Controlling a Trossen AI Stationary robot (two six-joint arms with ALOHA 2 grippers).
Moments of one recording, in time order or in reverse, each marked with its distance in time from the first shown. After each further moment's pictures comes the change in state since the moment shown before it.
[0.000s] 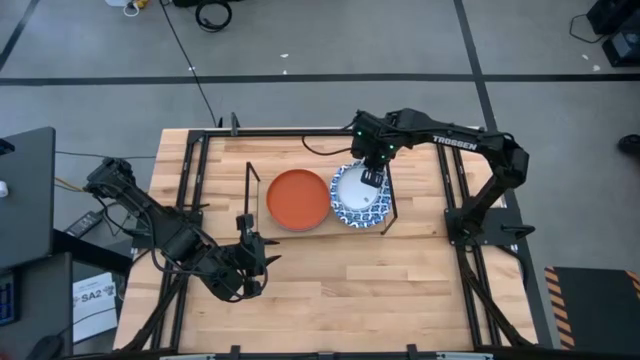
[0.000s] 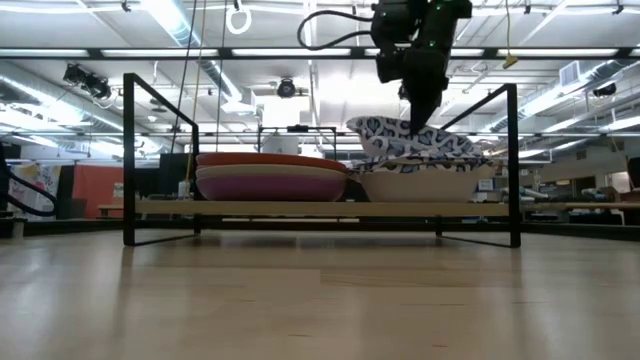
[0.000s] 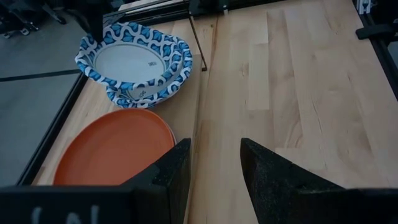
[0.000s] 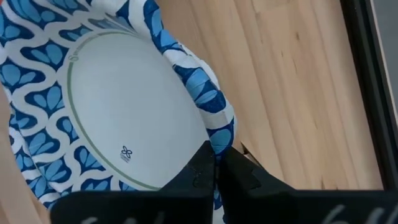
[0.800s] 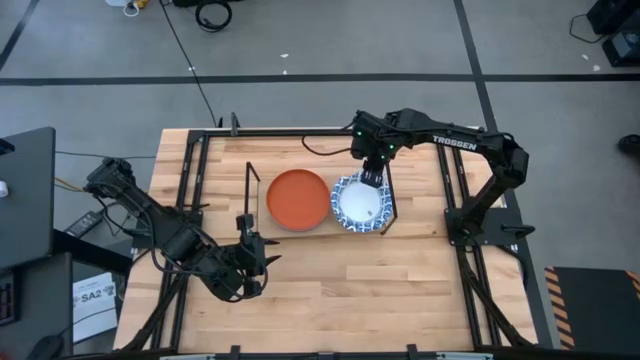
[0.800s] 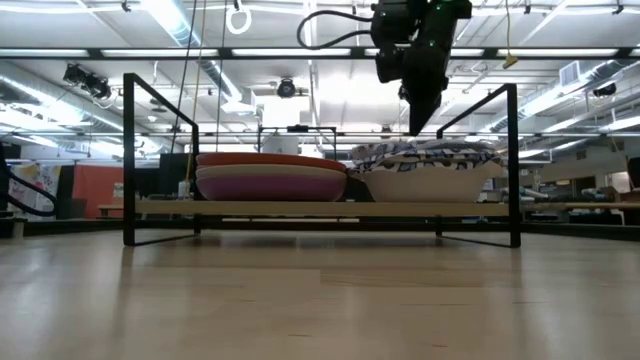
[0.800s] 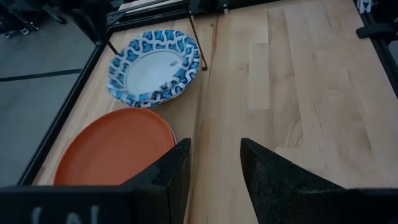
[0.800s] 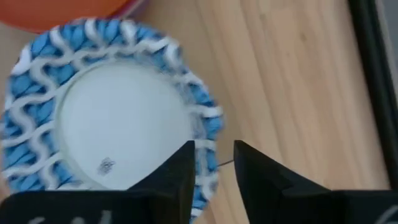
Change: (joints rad) left arm 0.000 0.000 0.000 -0.002 0.000 0.000; right arm 0.001 0.001 0.000 0.001 -0.013 0.001
